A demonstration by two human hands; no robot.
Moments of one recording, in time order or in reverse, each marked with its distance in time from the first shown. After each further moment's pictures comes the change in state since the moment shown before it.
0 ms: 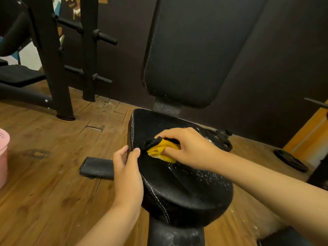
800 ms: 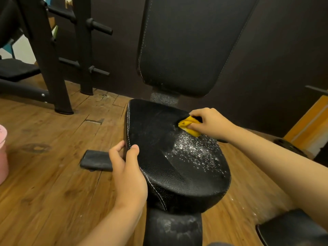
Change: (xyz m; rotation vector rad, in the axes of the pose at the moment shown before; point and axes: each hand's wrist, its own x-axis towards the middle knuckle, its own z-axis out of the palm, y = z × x) left_hand -0.014 -0.017 0.002 0.052 0.068 0.099; right_hand 0.000 0.092 -0.020 -0.102 0.079 0.296
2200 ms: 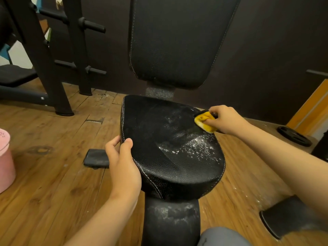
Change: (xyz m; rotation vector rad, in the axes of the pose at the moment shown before) left_hand -0.002 0.000 0.000 0.030 -0.031 0.055; right_hand -0.034 0.033 -0.002 0.004 0.089 0.295
